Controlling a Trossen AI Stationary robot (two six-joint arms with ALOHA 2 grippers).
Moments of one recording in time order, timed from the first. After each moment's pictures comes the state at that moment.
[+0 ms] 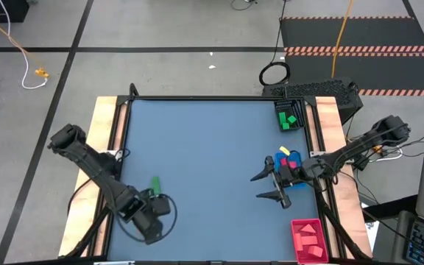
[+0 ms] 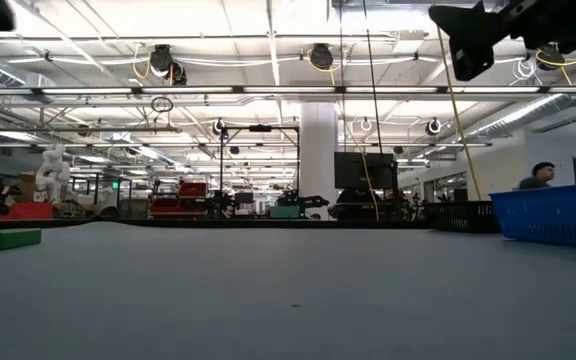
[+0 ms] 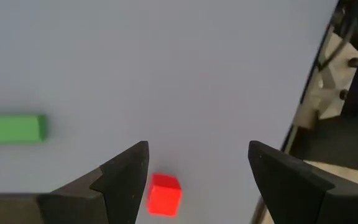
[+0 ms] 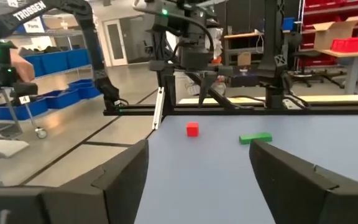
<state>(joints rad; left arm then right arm) -0.74 1.55 1.22 -0.92 -0.06 -1.07 0.41 1.02 0.24 0.79 0.13 0.16</state>
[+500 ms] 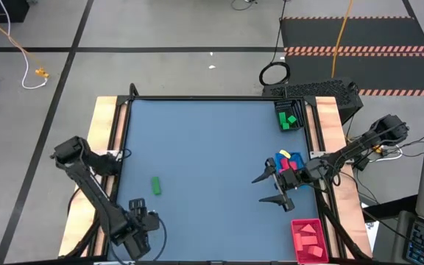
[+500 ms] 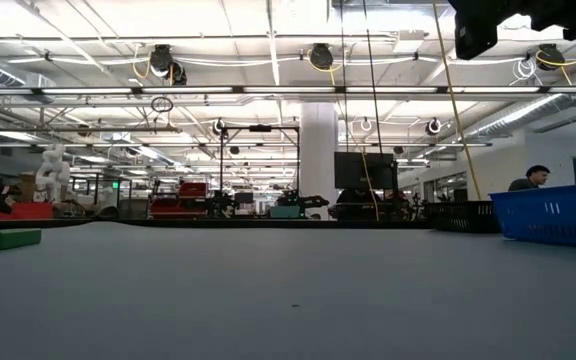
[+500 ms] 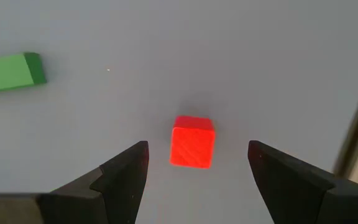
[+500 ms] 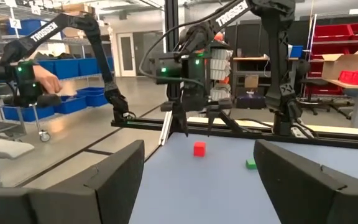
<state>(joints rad) -0.93 1.71 1.22 -1.04 -0.08 -1.08 0.45 1.04 0.24 0.90 0.13 0.07</state>
